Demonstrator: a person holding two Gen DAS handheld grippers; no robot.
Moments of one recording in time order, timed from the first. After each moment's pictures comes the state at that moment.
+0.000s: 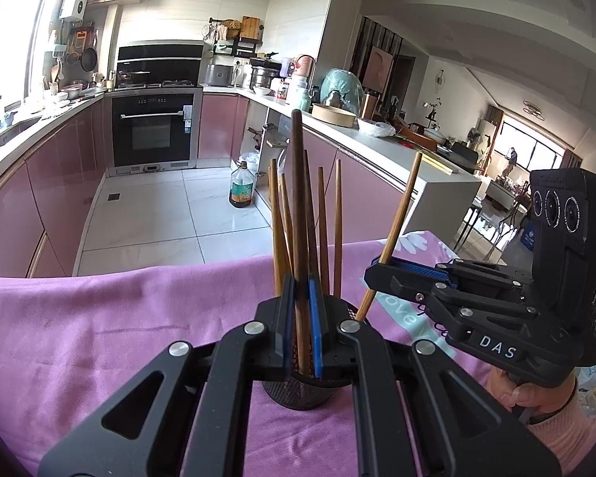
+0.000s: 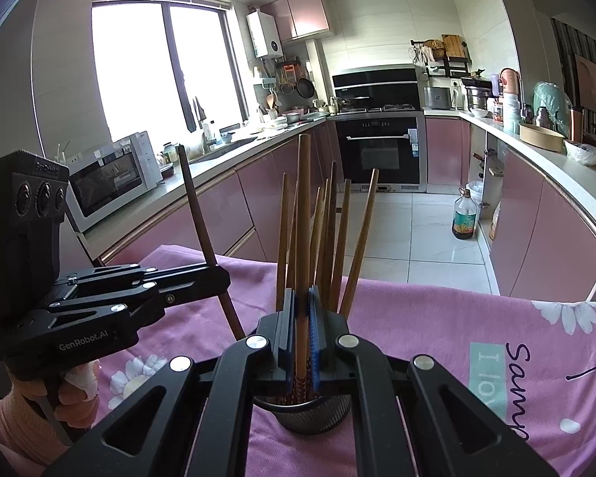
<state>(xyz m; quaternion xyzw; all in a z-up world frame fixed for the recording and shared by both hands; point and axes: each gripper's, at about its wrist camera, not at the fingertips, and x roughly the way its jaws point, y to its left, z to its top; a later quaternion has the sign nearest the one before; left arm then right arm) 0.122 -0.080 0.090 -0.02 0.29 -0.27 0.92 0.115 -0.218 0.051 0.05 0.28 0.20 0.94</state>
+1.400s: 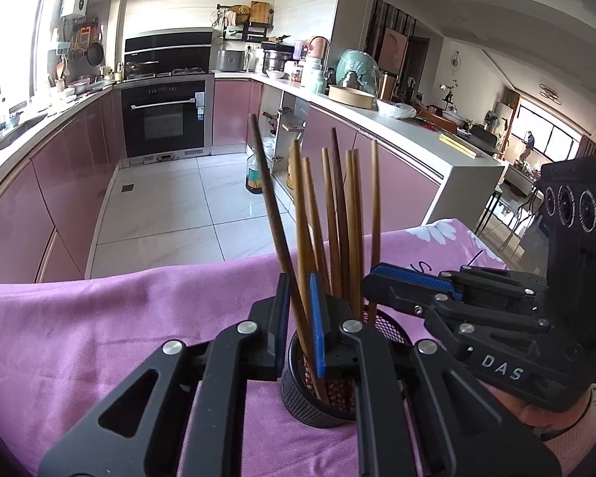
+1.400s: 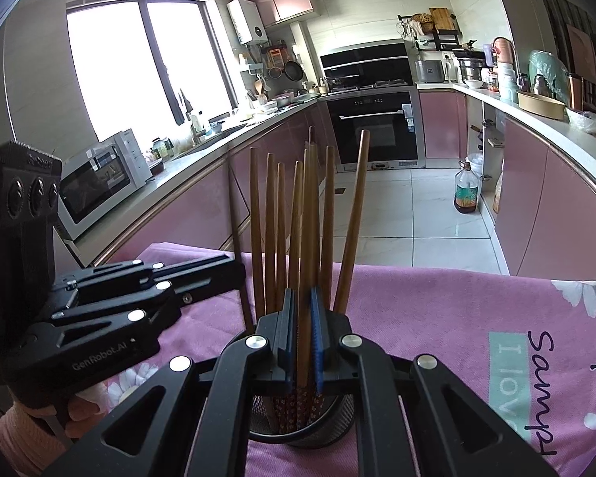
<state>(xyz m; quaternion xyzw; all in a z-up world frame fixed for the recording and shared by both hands) 0.160 -0.098 0.056 0.01 0.32 -0.24 0.92 0.147 -0.219 0.029 0.09 0.31 0.20 0.93</state>
